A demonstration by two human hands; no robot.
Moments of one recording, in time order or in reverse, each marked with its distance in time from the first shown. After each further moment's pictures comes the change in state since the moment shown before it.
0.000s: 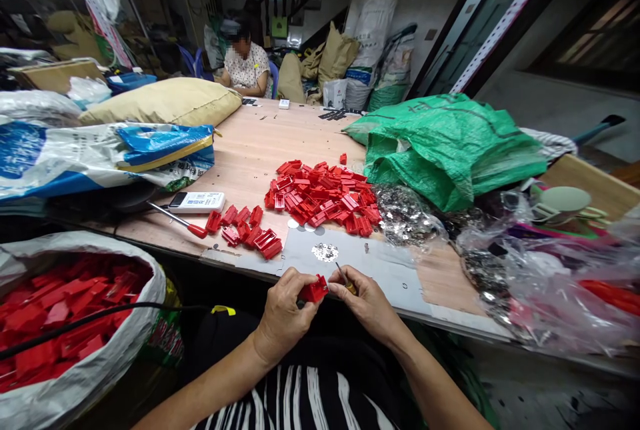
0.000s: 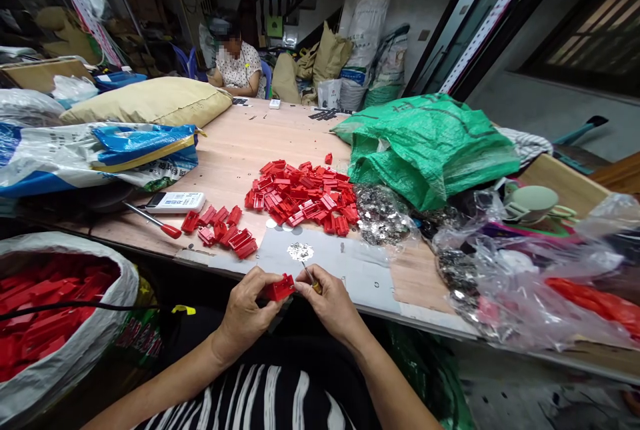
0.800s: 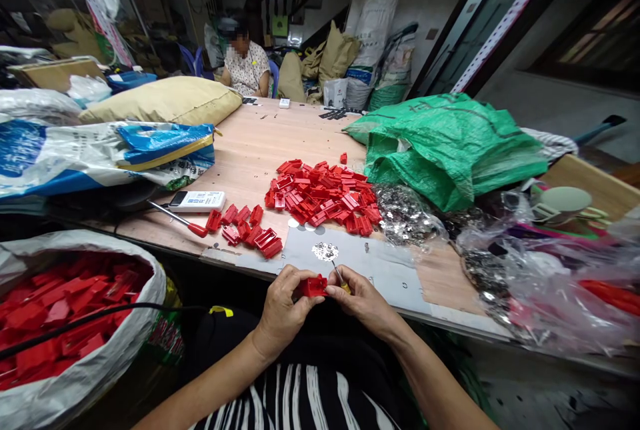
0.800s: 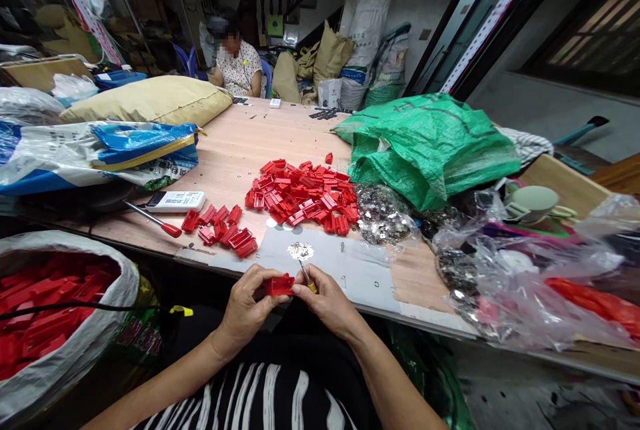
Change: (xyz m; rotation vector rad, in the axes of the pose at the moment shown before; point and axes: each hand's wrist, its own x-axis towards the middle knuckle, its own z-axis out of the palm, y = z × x) left_hand -0.001 -0.008 0.001 -0.139 -0.035 -0.122; right_hand 0.006 0.000 0.002 0.220 -0.128 0.052
